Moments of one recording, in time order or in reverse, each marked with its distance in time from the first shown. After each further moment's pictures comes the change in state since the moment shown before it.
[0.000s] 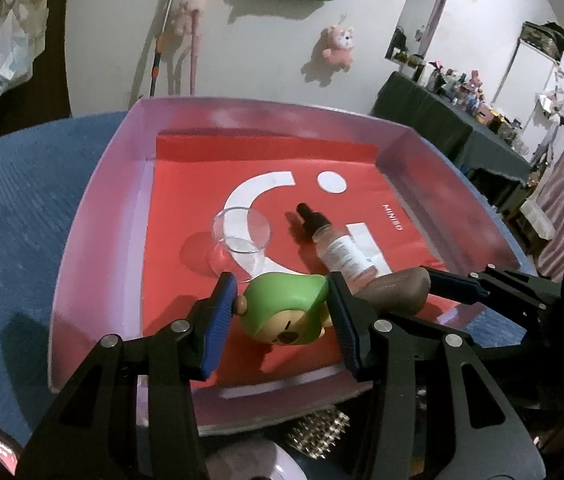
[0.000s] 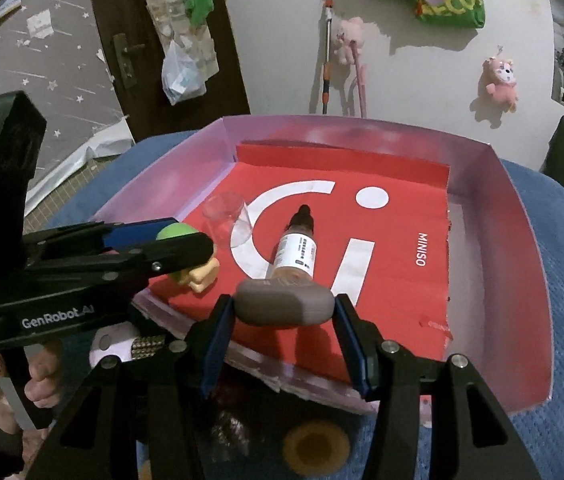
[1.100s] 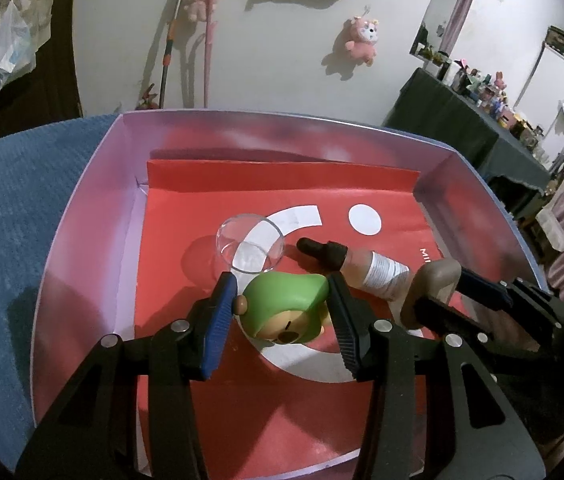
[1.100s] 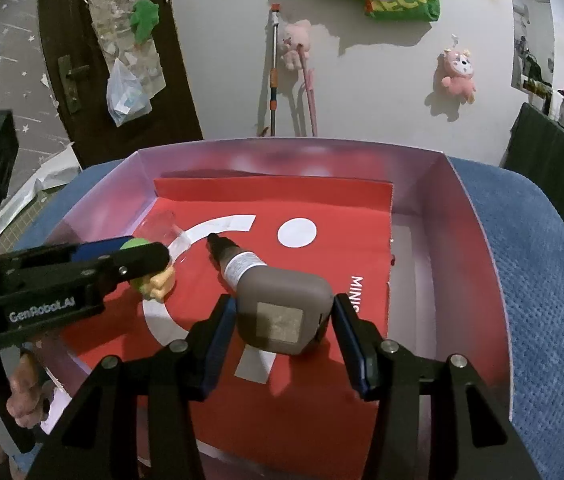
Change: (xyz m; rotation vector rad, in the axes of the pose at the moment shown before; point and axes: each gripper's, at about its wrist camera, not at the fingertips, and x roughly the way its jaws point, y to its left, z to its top) left arm 0.046 0.008 0.050 -0.041 0.040 0.045; right arm 0.026 -0.051 0.031 0.094 -0.036 -0.137
